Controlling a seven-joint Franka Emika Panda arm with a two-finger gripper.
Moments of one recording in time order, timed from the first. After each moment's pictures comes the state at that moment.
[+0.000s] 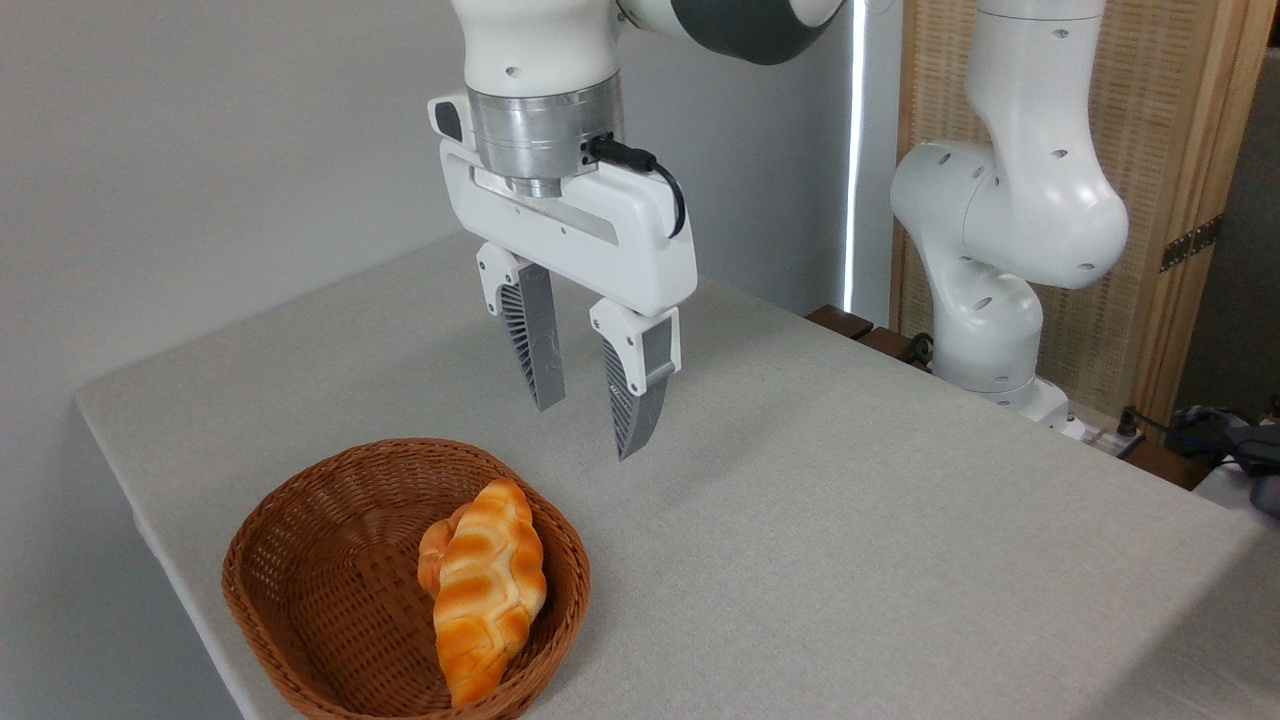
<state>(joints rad) -0.10 -0.11 0.15 -1.85 -0.04 1.77 0.75</state>
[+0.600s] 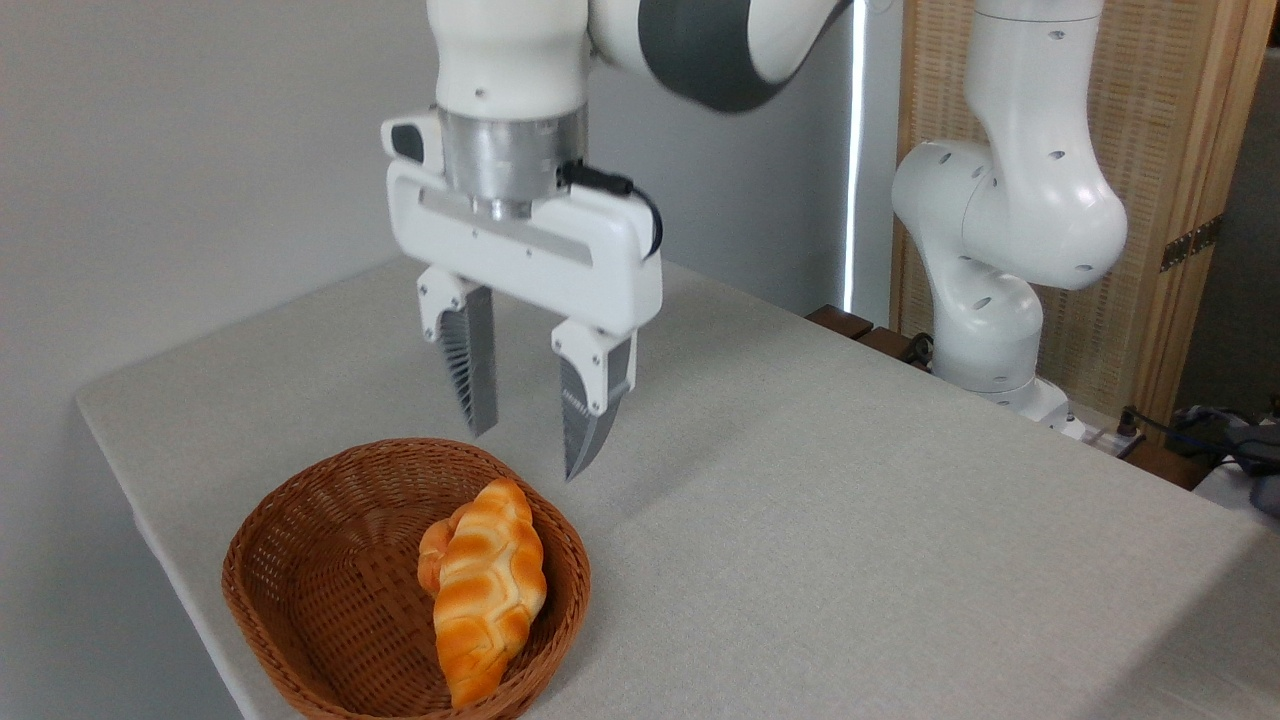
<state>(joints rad) -0.13 -0.08 0.14 -1.91 -0.08 1.98 0.51</state>
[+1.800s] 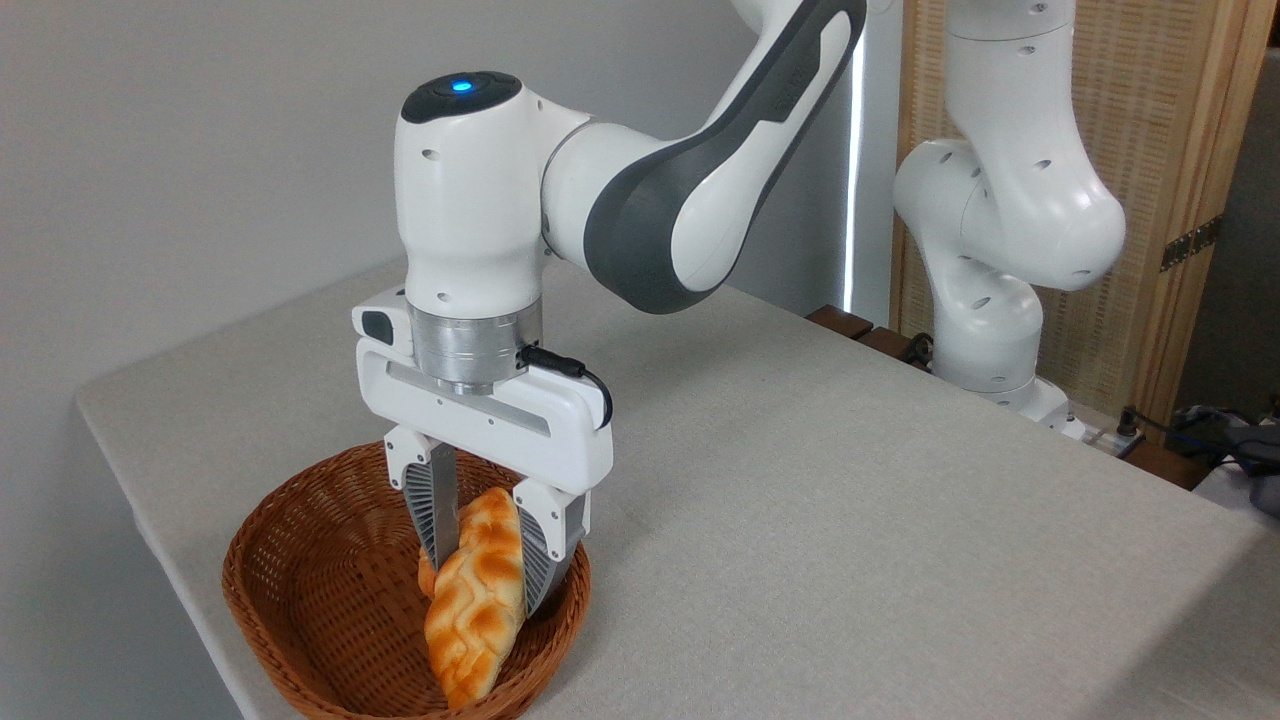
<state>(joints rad) -0.16 0.10 0.14 -1.98 -0.08 2.25 0.44</state>
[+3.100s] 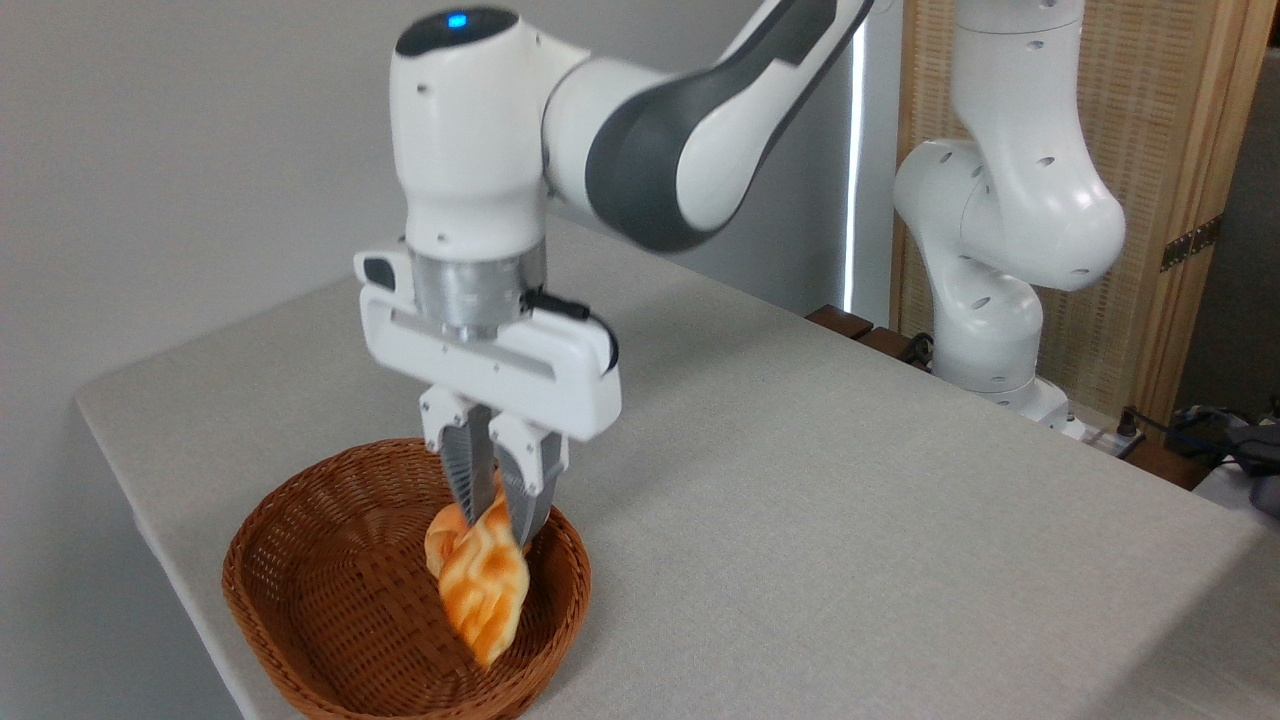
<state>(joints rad) -0.16 0.02 0.14 -1.95 -0.07 2.10 0.45</state>
